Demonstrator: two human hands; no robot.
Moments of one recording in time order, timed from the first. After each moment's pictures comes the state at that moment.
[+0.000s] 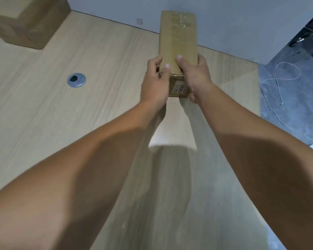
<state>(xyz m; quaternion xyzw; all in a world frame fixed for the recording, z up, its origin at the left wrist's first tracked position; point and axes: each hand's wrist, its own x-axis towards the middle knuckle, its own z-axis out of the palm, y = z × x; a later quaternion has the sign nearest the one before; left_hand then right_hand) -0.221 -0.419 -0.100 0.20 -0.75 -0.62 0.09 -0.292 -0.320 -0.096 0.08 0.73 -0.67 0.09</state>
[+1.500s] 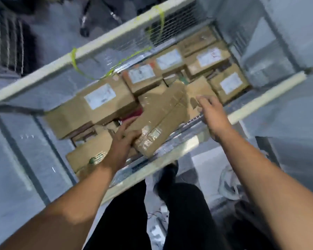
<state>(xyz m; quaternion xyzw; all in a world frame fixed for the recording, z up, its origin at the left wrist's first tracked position) 0.861 -0.277 -0.202 0.65 0.15 -0.38 0.64 0.825 -0.566 -0.176 -0.69 0.46 0.07 0.56</state>
